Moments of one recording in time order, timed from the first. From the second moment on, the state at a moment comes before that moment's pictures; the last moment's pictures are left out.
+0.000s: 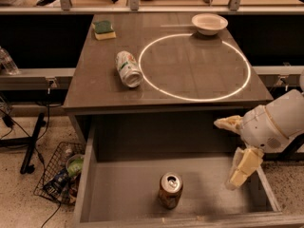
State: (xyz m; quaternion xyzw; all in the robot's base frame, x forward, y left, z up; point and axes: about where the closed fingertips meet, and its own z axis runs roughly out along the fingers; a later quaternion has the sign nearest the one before) arm 0.407 -0.178 0.779 -0.61 0.72 0.24 0.21
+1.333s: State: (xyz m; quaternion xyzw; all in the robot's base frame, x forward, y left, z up) arm 0.402 -0.086 0.683 -0.53 0.70 0.38 0.28
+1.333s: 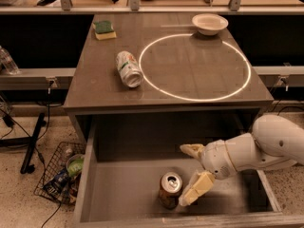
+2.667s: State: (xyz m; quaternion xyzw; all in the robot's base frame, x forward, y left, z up) arm 0.383 -0.046 0.664 -0.47 0.68 0.46 0.33
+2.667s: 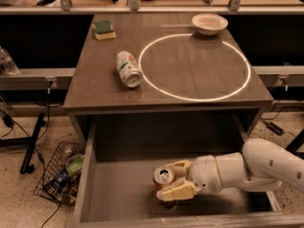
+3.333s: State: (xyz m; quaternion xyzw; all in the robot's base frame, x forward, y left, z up) arm 0.390 -0.044 0.700 -0.46 0.67 0.46 0.35
